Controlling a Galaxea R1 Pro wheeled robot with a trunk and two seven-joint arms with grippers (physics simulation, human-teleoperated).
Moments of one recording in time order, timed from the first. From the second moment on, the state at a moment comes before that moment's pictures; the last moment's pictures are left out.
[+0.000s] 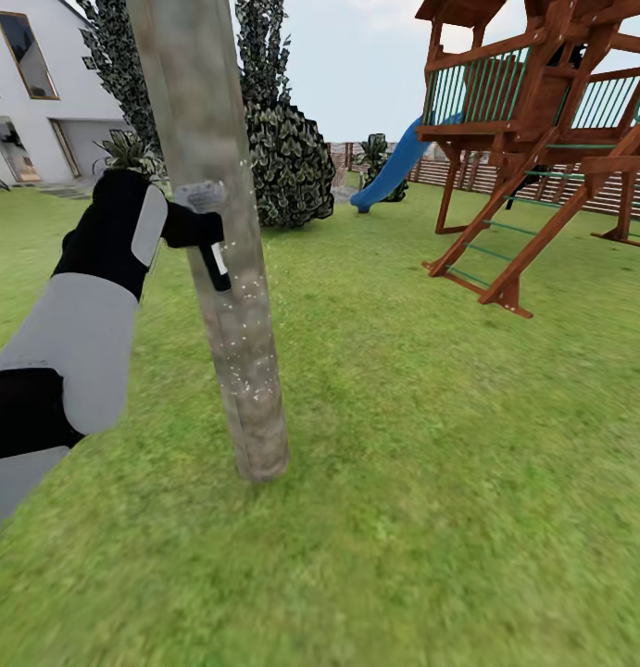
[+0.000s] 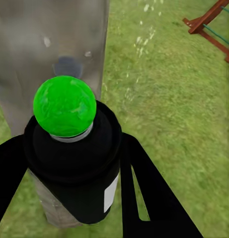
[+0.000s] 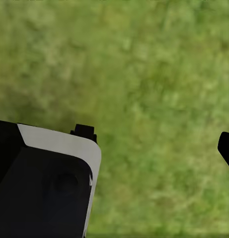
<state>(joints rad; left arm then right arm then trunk) -1.64 -0.01 0.06 -0.71 0.08 0.99 -0.04 -0.32 -0.04 0.58 0.02 -0.36 -0.23 -0.06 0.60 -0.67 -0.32</state>
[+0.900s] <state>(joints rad) -1.68 0.07 0.07 -0.59 0.07 0.99 -0.05 -0.32 -0.04 0.58 0.02 -0.36 -0.23 -0.06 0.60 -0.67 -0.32</state>
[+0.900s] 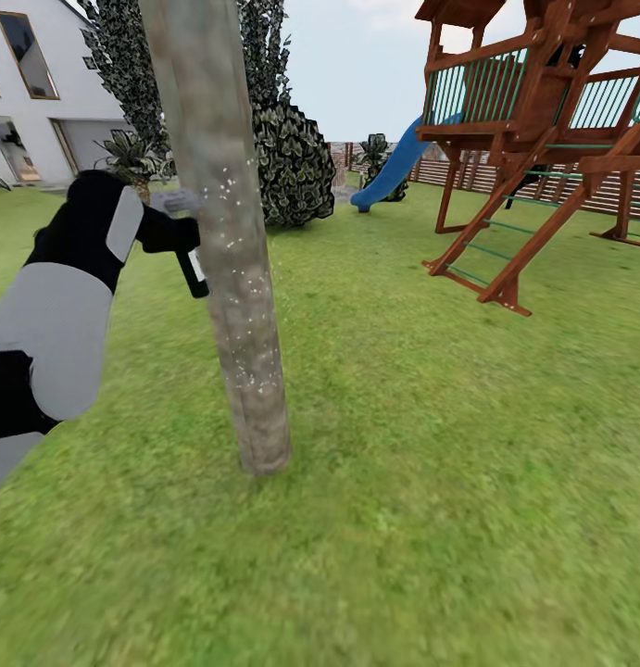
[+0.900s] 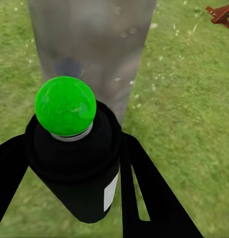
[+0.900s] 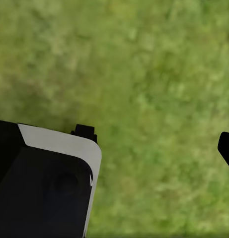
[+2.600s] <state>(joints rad) -1.14 0.00 0.07 -0.03 0.07 0.15 -0.06 -0.32 -0.04 0.59 0.02 -0.36 -0.23 -0.06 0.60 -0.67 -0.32</state>
